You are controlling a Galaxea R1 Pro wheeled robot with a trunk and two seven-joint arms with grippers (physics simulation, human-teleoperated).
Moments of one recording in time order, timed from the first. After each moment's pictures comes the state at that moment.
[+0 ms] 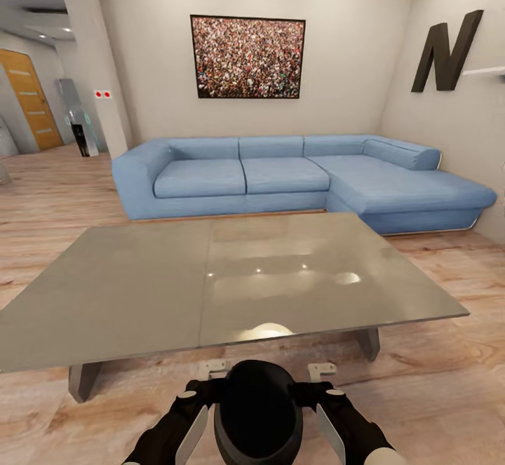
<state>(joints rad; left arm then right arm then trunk) -0.45 -0.16 -0.19 -0.63 0.20 0.25 0.17 -0.51 0.10 0.08 -0.48 -0.05 0.24 -0.03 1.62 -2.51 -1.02</state>
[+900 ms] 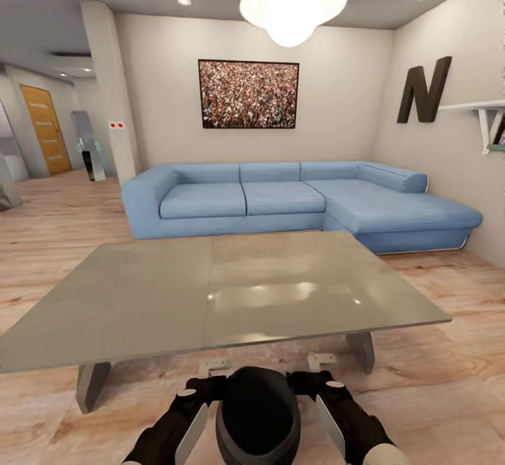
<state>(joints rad) -0.45 -0.16 -0.19 -0.64 0.20 0.25 0.17 -0.51 0.10 0.08 -0.55 -0.05 0.23 -0.03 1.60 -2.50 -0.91</state>
